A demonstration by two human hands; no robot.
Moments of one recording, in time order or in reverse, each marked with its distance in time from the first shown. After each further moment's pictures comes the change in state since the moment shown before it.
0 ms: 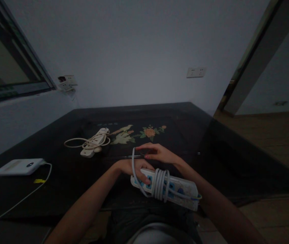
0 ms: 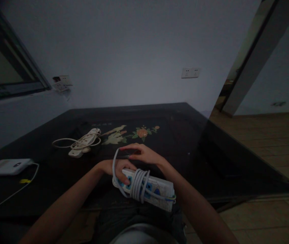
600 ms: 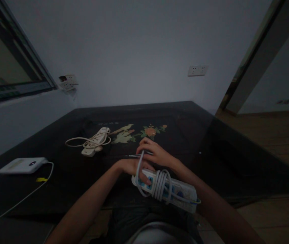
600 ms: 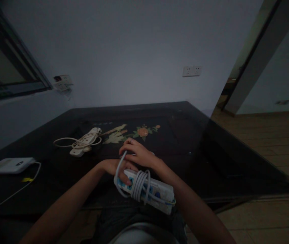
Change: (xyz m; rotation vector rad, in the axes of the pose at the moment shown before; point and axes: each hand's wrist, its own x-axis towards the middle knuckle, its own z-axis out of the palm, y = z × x) left_hand 0.000 -0.003 -0.003 0.149 -0.001 -0.047; right_hand 0.011 -0.023 0.013 -0.388 0.150 -0.140
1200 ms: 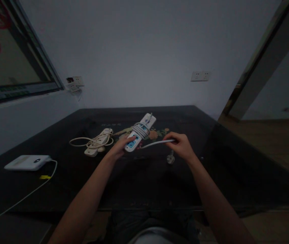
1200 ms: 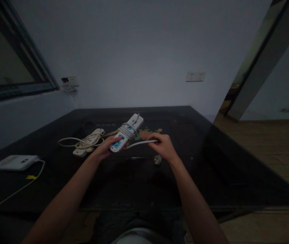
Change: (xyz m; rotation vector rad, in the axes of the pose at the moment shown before) left_hand -0.028 -0.013 -0.051 -0.712 0.960 0.264; right_hand -0.020 0.005 -0.057 -0.147 0.398 0.233
